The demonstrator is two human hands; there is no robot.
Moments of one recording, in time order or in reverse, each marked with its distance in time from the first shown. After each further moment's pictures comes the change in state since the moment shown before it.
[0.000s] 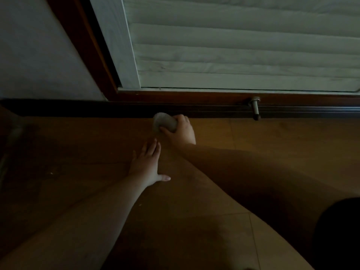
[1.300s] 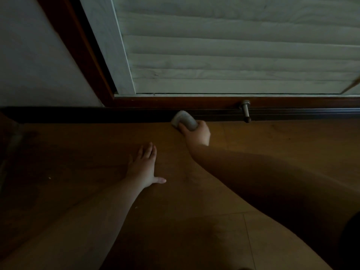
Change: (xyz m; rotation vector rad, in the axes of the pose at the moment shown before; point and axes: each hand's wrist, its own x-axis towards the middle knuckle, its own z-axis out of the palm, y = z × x) left_hand -0.001 0.004 -0.002 -0.008 -0.042 -0.030; right_hand -0.006 0.027 -0.041 0.255 0.208 0.281
